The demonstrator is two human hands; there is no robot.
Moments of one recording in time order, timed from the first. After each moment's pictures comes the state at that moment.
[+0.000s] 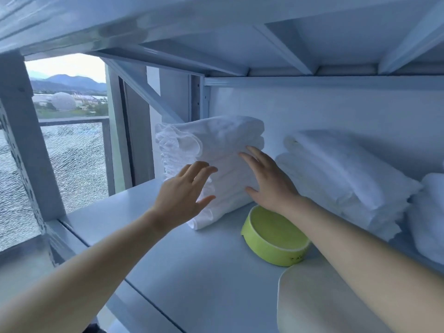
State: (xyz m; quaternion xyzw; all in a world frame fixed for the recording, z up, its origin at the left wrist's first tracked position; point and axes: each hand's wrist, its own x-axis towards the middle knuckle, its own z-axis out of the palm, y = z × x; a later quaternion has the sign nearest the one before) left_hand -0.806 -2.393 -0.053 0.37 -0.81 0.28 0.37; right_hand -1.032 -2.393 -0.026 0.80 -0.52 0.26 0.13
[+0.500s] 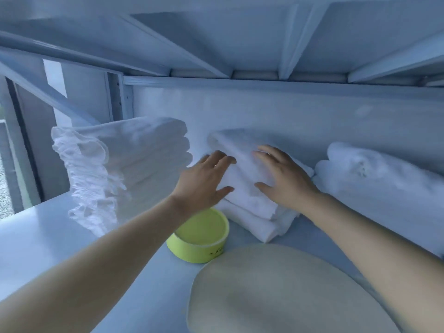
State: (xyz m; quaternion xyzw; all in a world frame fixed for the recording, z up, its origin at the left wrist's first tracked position) left_hand -0.984 -2.382 -0.019 0.30 -0.88 0.15 0.34; right_hand -1.184 -2.305 -0.002 0.72 -0.63 0.23 0.19
